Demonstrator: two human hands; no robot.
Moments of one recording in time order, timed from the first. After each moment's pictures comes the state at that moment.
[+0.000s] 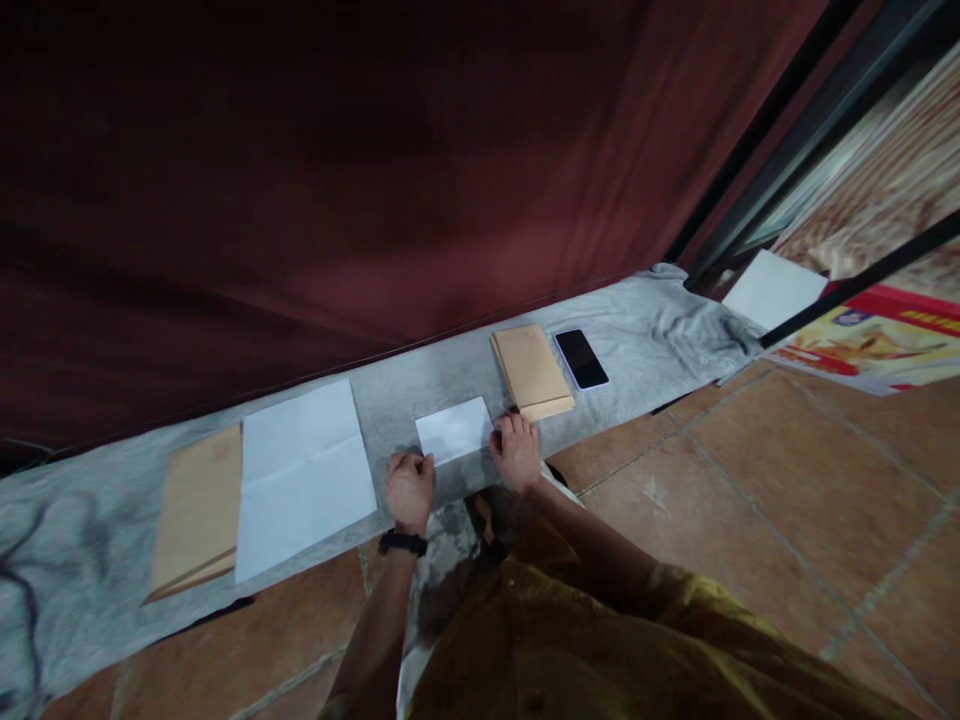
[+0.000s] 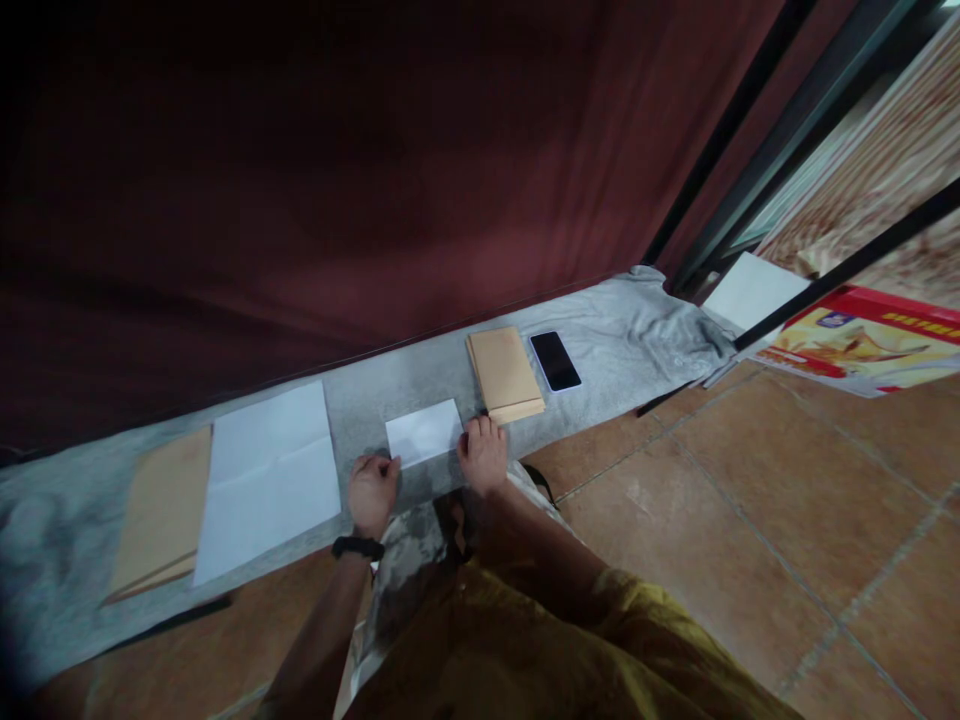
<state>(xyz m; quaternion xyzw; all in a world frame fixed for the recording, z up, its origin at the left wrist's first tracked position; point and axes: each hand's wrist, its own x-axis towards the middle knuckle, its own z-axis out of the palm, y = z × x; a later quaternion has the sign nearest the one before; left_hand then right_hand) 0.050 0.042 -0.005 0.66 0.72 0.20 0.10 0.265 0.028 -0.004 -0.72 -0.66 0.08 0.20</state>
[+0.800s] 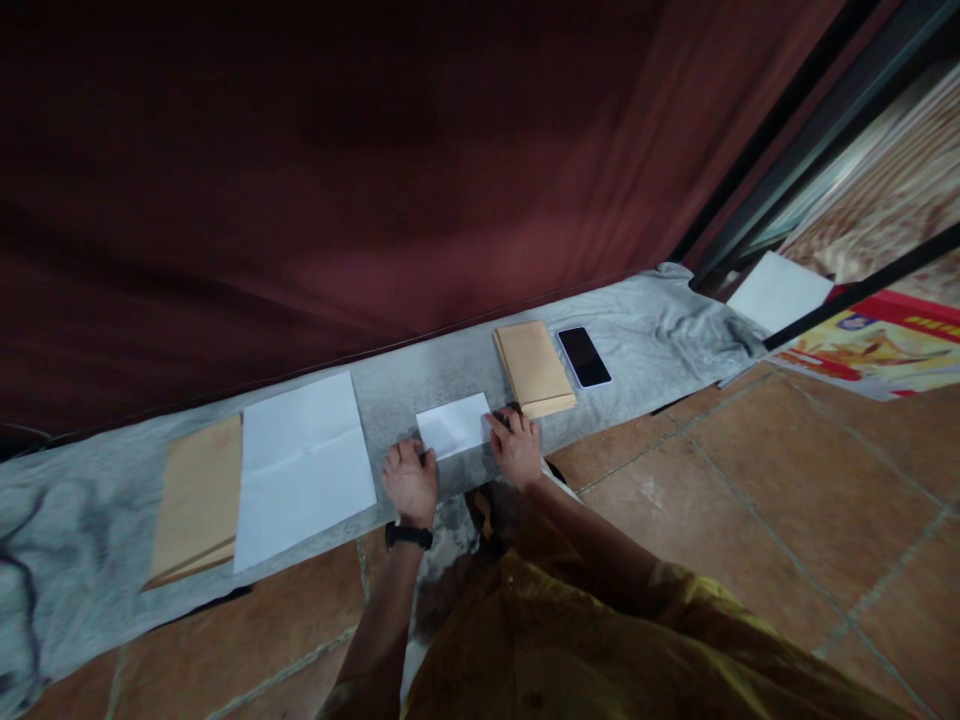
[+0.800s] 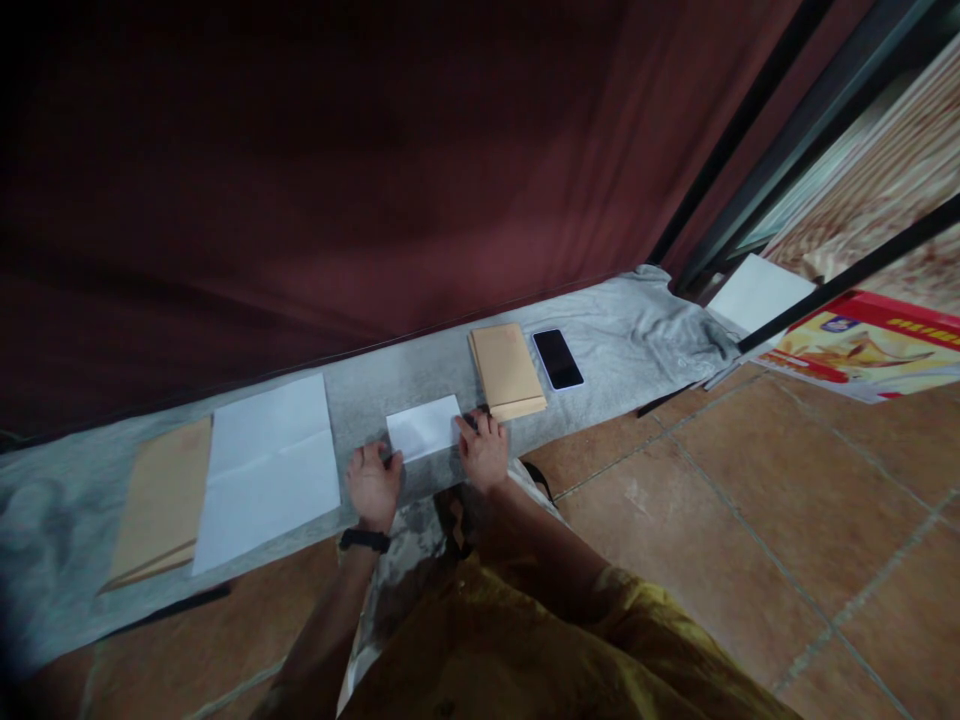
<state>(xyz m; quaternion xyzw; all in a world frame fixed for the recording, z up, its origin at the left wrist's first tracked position) 0.066 0.034 0.007 0.64 0.75 0.17 0.05 0.268 0.025 -0.006 -0.70 -0.69 0.09 0.18</state>
